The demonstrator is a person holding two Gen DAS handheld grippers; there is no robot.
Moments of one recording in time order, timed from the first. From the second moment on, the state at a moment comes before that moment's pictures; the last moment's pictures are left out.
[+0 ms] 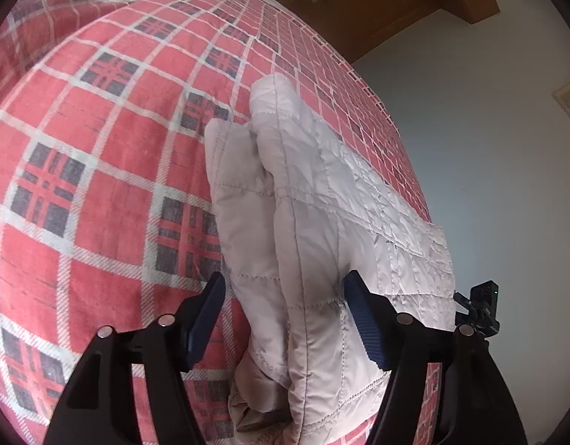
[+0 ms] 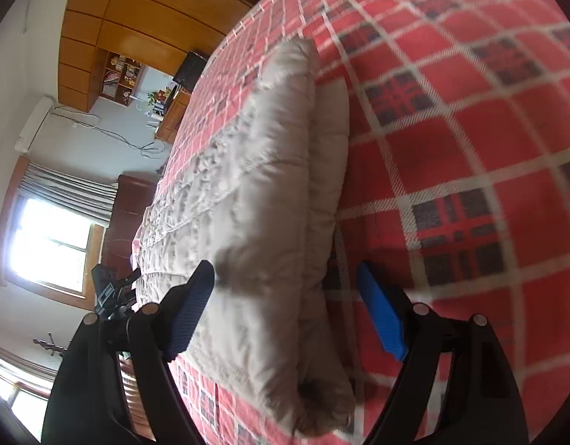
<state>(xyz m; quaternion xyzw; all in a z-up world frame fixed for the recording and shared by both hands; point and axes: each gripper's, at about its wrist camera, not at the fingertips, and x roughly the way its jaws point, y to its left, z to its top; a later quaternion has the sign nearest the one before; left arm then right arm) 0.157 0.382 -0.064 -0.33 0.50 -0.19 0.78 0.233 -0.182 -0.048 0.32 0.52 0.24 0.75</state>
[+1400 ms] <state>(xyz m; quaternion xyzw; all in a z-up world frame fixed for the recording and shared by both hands) -0.017 0.332 0.006 -0.31 0.46 -0.28 0.78 0.071 -0.165 0.023 0.27 0.47 0.32 0.78</state>
